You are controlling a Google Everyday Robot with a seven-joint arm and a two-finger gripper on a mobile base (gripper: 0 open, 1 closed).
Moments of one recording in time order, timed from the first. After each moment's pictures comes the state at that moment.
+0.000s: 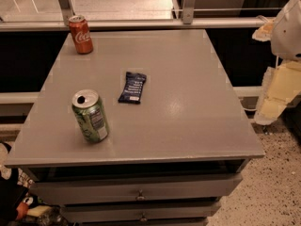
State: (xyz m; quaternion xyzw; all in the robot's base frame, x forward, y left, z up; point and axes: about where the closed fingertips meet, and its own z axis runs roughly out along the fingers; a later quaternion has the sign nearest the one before) arm 0.438 -0.215 0.984 -0.60 0.78 -0.04 0.17
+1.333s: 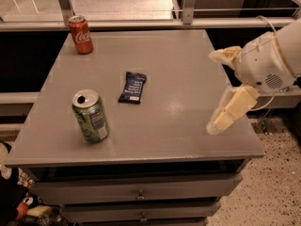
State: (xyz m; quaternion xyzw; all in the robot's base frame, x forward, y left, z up) arm 0.456 -0.135 0.939 -0.60 0.71 0.15 0.33
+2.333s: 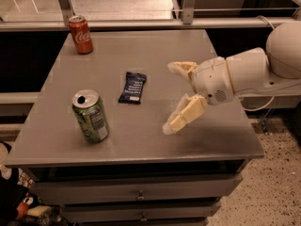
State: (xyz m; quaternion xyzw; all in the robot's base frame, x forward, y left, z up) arm 0.486 -0.048 0.899 -0.58 0.63 0.30 0.42
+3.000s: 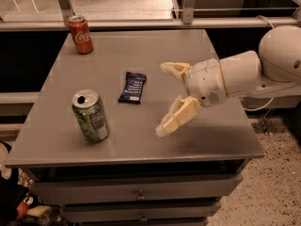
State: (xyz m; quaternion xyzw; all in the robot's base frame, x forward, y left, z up) arm 0.482 -0.032 0.900 -0.58 0.61 0.32 0.43
